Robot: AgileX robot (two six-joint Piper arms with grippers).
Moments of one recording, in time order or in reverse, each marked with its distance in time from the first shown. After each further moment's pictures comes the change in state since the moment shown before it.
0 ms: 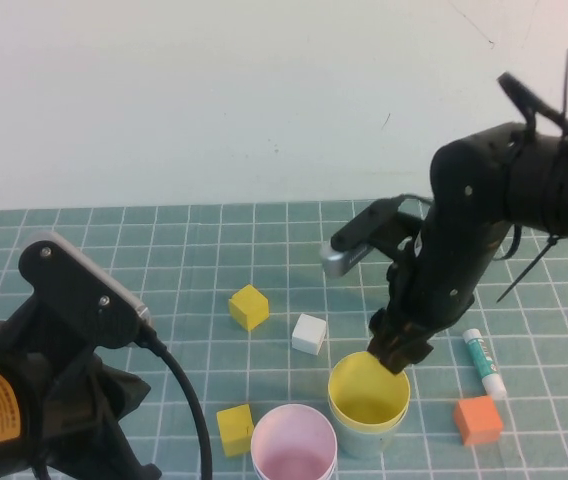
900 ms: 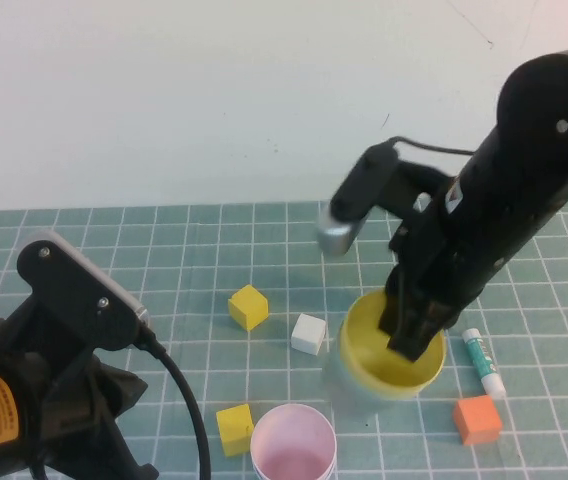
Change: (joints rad) right arm 0.052 -0.238 0.001 0.094 0.103 -0.219; left arm 0.000 0.000 0.000 0.022 0.000 -0.002
